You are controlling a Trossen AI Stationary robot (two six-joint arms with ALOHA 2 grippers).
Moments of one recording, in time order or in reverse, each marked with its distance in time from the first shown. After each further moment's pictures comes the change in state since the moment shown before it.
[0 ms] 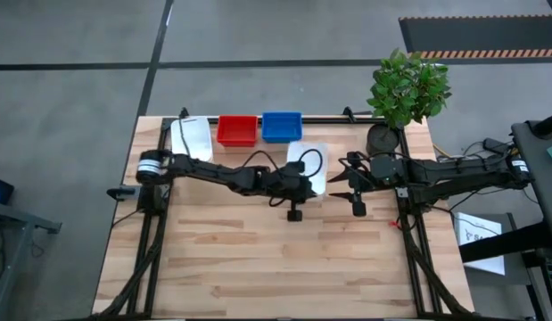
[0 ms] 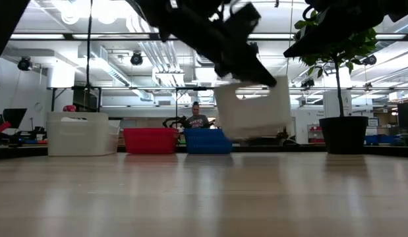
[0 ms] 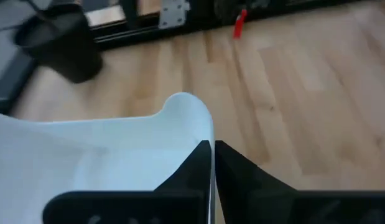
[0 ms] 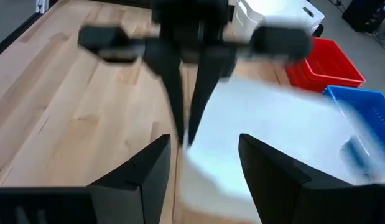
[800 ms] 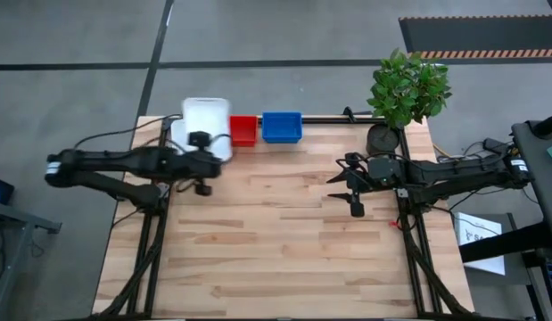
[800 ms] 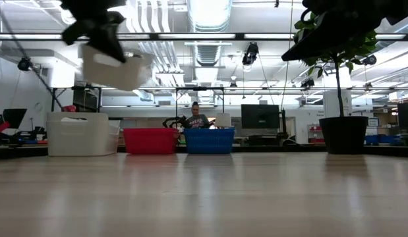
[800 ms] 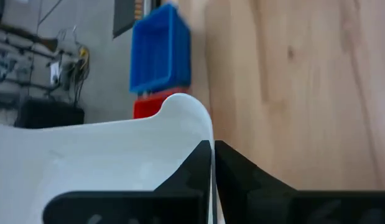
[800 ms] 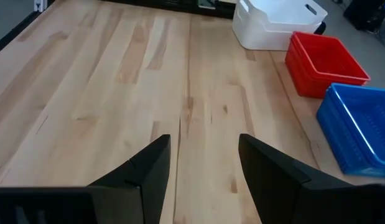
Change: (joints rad) left arm 0.018 -0.922 -0.415 -0.846 -0.479 0.224; right arm 0.000 0.027 -0.013 0.036 0.000 0.005
